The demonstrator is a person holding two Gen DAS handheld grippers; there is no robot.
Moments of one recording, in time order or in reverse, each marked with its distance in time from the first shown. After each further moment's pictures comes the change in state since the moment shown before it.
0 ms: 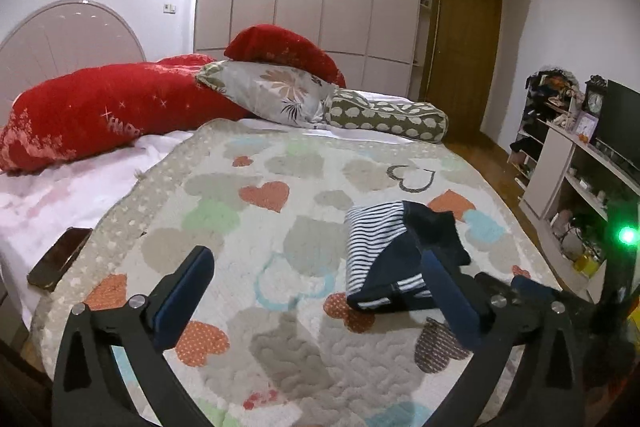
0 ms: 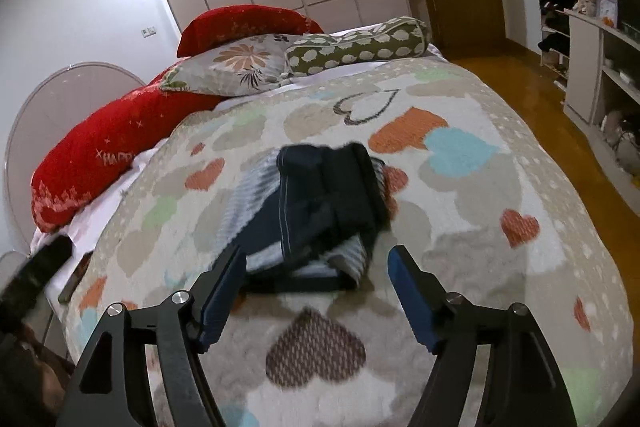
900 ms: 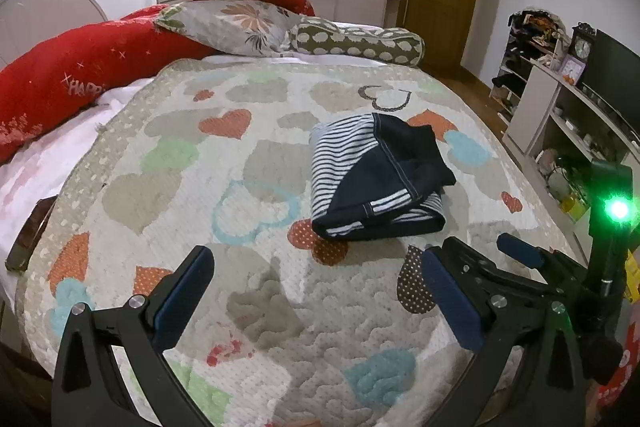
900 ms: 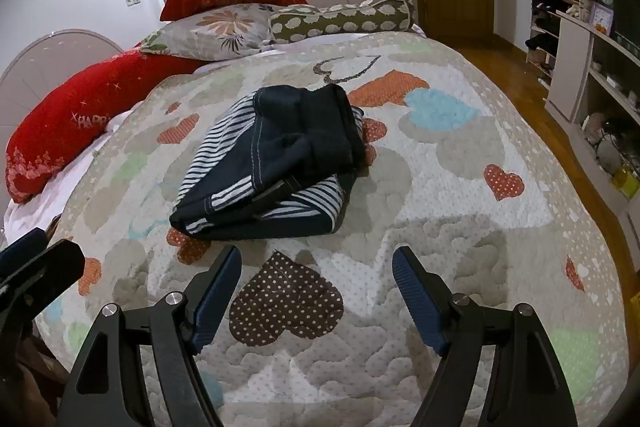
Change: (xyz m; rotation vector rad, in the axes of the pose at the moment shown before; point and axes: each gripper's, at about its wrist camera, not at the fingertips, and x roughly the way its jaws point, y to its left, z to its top) left arm 0.035 -0.025 -0.034 0.070 0.248 -0.070; right arm 0.016 0.001 -0.032 -0.047 0.080 -0.109
